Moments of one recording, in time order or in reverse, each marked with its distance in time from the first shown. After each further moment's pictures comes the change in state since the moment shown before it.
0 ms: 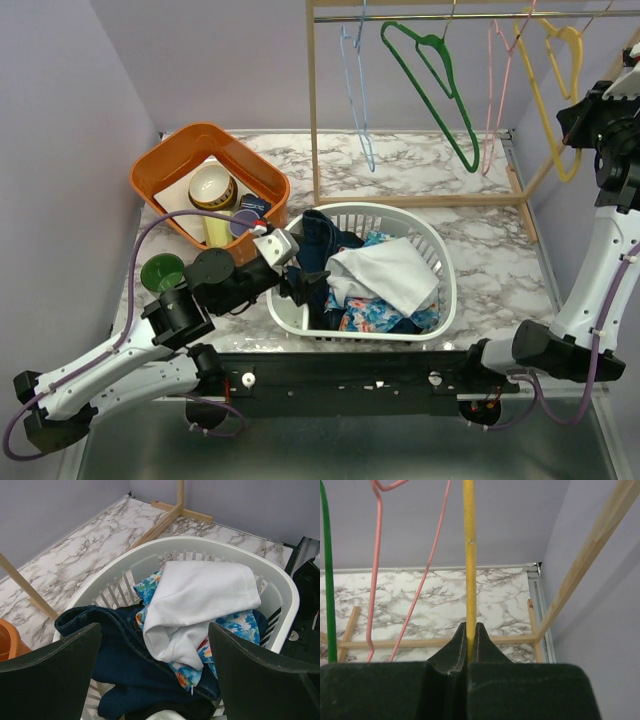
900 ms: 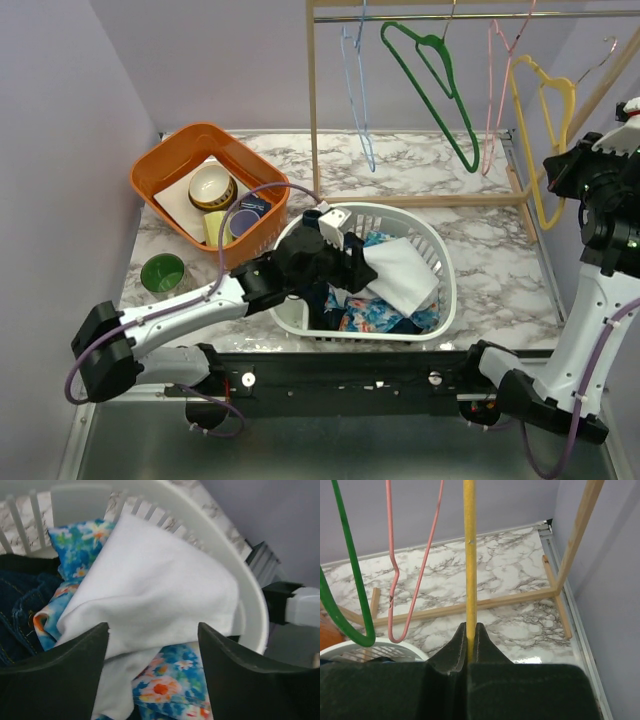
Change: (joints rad) left arm -0.002 0.550 0.012 0.218 0.056 -0.552; right arm 0.000 -0.290 -0.266 -0.082 0.063 0.123
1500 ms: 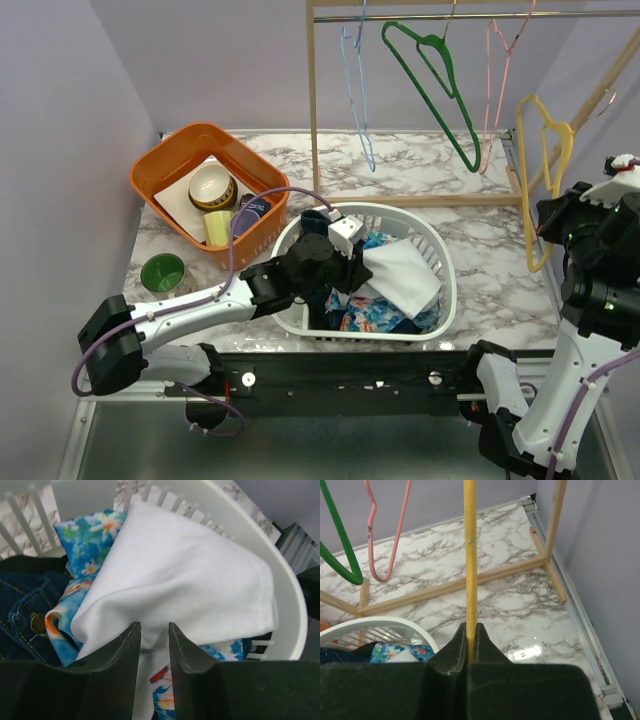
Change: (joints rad) left arm -0.074 0.001 0.047 0.000 -0.063 0.144; right arm 0.000 -0.273 -0.251 -0.052 0.099 0.042
